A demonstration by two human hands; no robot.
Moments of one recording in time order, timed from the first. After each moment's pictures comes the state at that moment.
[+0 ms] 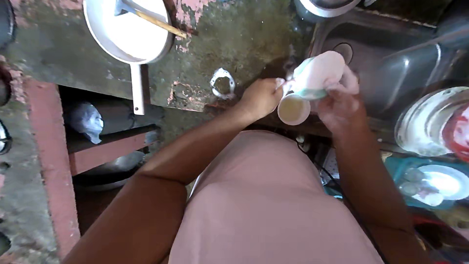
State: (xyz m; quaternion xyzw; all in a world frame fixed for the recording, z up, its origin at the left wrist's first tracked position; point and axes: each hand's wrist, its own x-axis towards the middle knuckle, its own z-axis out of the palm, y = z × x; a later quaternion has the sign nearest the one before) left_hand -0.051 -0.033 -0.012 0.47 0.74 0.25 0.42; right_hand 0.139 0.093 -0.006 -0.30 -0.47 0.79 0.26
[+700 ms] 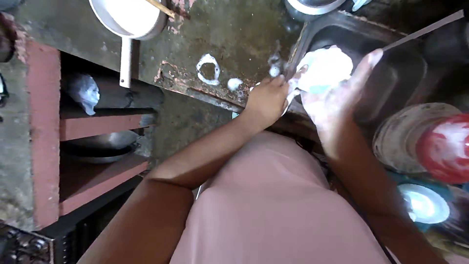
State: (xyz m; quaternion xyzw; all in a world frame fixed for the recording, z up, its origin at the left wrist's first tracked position) left_hand 0.077 0.006 -0.010 0.54 0.81 0.14 0.18; right_hand 0.172 0.135 0.001 -0.22 -0.24 0.89 0.31
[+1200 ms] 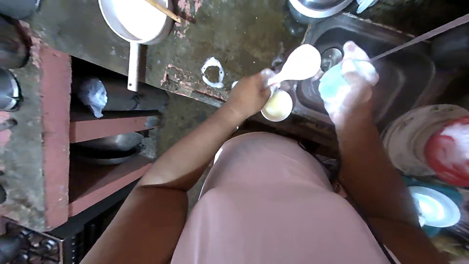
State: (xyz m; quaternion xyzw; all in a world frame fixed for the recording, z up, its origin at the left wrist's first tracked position) left_hand 0.017 -0.020 0.003 0.41 0.82 0.23 0.33; right_hand 0.195 0.164 -0.011 -0.31 -0.53 0.73 0.31
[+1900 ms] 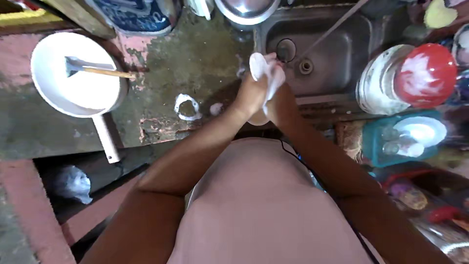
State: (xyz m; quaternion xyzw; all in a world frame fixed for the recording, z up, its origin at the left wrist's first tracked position) left_hand 0.026 0.043 -0.001 0.36 0.55 0.56 0.49; right_hand 0.137 0.071 0.008 -0.50 -0.82 0.28 0.04
